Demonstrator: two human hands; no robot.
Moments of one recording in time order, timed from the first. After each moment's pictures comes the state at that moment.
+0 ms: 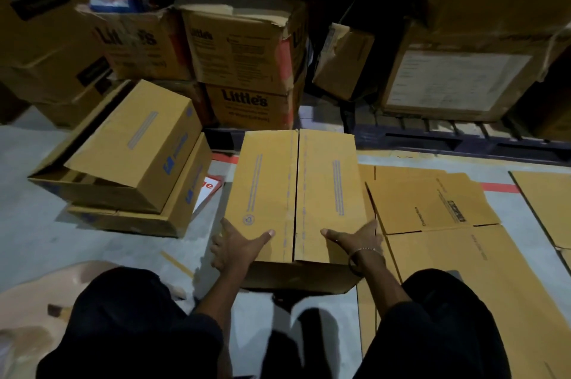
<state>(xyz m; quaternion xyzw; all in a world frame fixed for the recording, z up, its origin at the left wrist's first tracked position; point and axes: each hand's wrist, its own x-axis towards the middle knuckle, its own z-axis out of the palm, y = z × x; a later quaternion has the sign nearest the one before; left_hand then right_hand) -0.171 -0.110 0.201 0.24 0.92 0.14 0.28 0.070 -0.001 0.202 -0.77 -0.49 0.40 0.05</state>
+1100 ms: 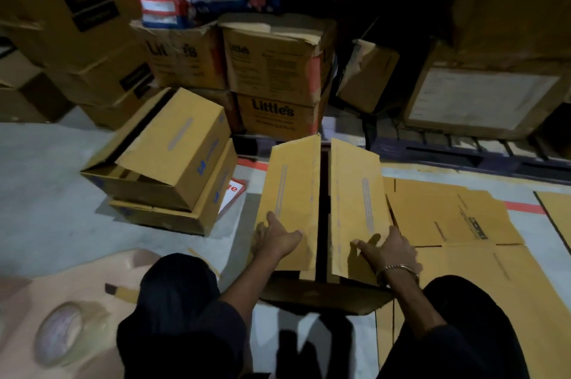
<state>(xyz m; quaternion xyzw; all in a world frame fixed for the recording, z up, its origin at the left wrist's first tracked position) -0.169 -0.109 0.263 0.27 0.85 0.19 0.40 0.069 -0.044 0.270 -0.75 -0.61 0.27 0.02</state>
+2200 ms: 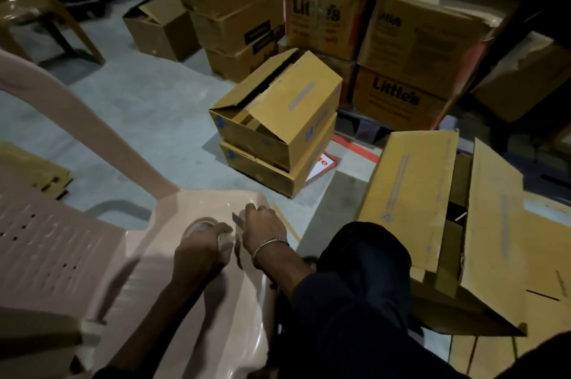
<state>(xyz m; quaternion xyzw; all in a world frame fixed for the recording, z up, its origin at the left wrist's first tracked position) -0.375 -0.446 0.271 0.42 0.90 0.11 -0.02 -0.319 -0.292 0.277 -0.27 -0.93 0.26 -0.03</state>
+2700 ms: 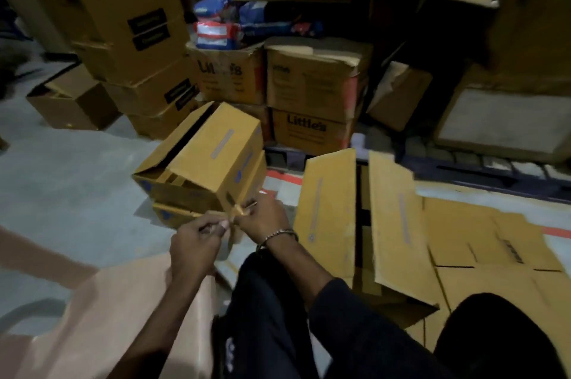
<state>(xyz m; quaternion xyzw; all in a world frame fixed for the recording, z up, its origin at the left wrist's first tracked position) -0.319 -0.281 0.363 0.31 0.83 0.45 0.12 -0.219 -0.154 0.384 -0.42 -0.77 0.45 0.17</state>
